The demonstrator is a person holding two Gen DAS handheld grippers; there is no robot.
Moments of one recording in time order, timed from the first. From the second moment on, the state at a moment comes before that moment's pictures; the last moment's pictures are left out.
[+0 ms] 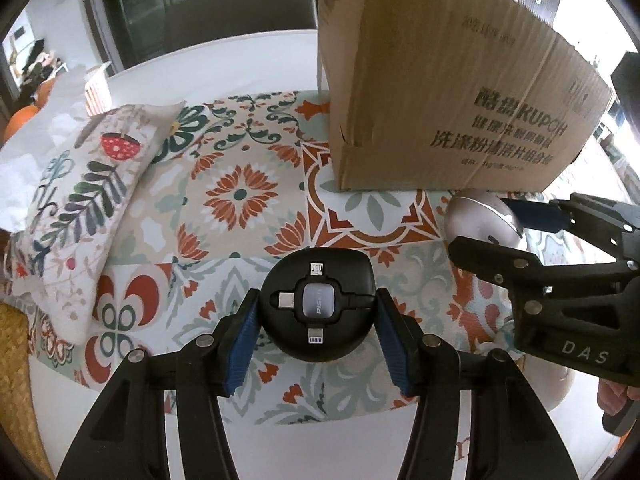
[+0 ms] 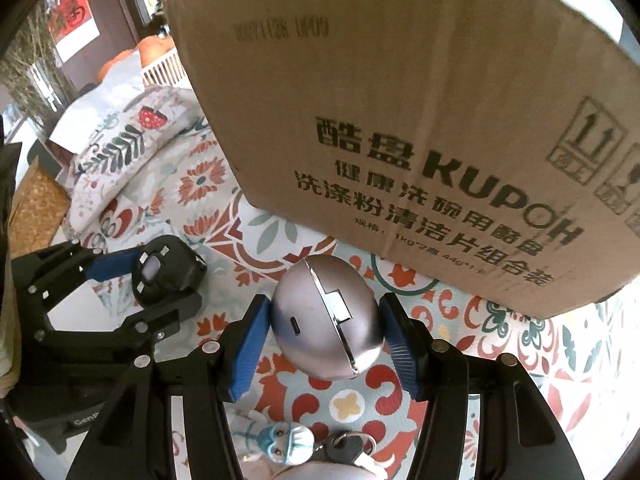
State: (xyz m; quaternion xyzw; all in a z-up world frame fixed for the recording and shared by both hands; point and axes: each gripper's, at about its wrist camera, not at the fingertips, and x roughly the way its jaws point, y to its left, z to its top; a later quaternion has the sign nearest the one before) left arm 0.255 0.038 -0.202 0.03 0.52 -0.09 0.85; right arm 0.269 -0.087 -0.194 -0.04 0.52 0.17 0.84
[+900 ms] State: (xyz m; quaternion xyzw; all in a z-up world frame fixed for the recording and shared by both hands) left arm 0.219 0.013 -0.075 0.03 0.41 -0.09 0.91; right arm 0.222 -0.145 -0.076 0.01 0.42 0.12 0.90
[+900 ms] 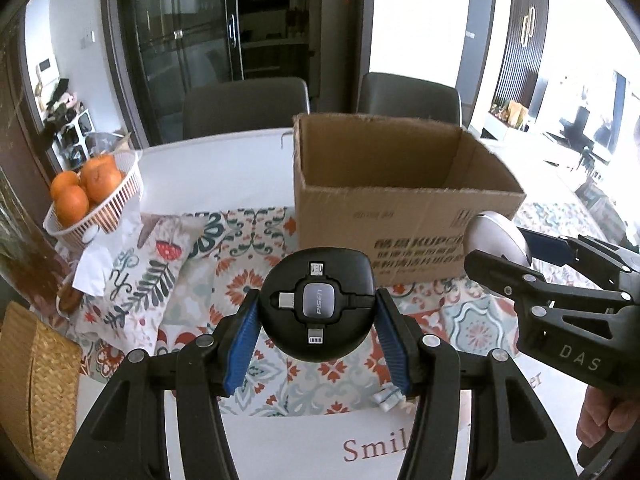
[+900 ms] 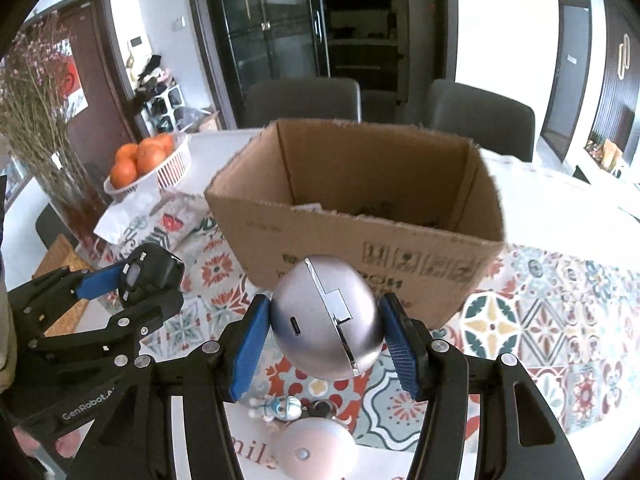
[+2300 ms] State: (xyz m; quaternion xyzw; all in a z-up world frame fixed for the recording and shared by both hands) left arm 0.314 -0.041 -0.014 0.08 0.40 -0.12 0.91; right arm 0.290 -0.190 -0.011 0.03 0.40 0.07 0.91
